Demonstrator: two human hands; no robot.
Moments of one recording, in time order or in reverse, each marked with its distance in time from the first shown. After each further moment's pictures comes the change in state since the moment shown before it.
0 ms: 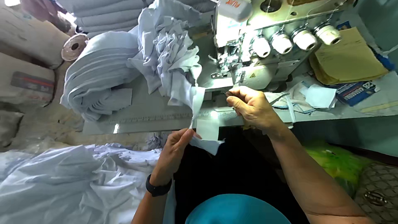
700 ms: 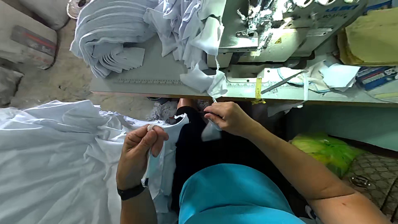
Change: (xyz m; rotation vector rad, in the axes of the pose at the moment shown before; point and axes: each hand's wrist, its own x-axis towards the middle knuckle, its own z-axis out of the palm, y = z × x) left_hand -0.135 0.034 -0.030 -0.074 0.188 0.208; right_hand -0.058 0.009 0.092 -0.322 -0.297 -0.554
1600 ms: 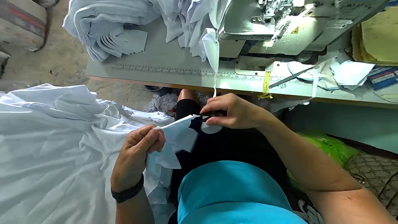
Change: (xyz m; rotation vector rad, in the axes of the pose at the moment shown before) left_hand -0.028 -0.003 -0.007 0.047 0.082 -0.133; right_hand 0.026 -0.013 -0.015 0.333 -0.270 -0.055
